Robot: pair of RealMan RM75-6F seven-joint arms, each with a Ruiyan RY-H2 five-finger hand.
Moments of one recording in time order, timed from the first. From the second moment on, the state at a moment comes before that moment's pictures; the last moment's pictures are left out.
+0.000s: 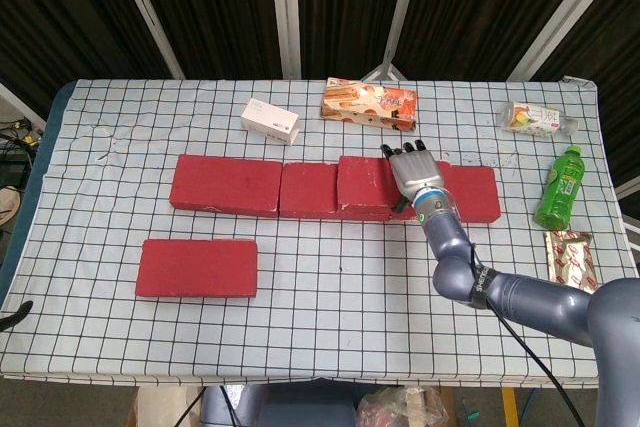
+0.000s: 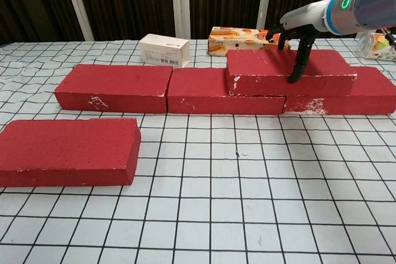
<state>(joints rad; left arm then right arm) 0.01 -1.12 -0.10 -1.74 1.37 1.60 0.32 1.21 -1.35 0.13 -1.43 -0.17 0.75 -0.75</state>
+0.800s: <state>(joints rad) 0.01 -1.12 -0.09 -1.74 1.37 1.60 0.32 1.23 -1.32 0.10 -1.48 -0.18 0.78 -0.72</state>
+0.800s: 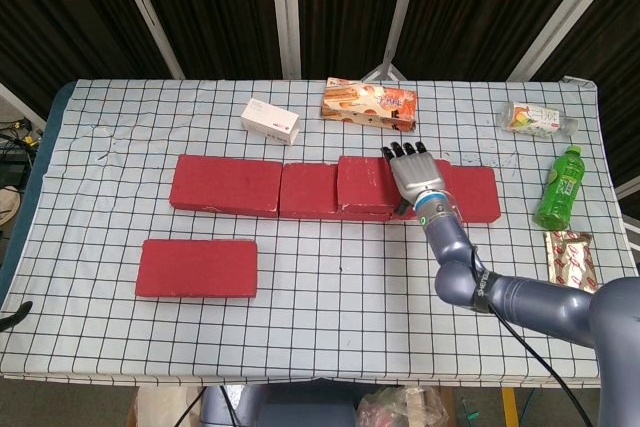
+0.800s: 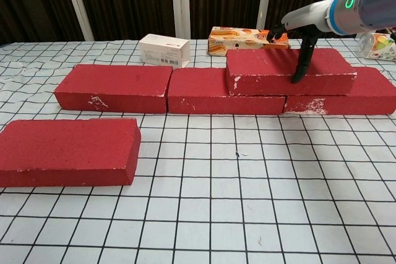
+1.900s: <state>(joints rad) 0.01 -1.09 -0.07 -1.73 1.43 1.59 0.24 0.56 -1.03 -0.10 -2.16 -1.10 1.59 -0.48</state>
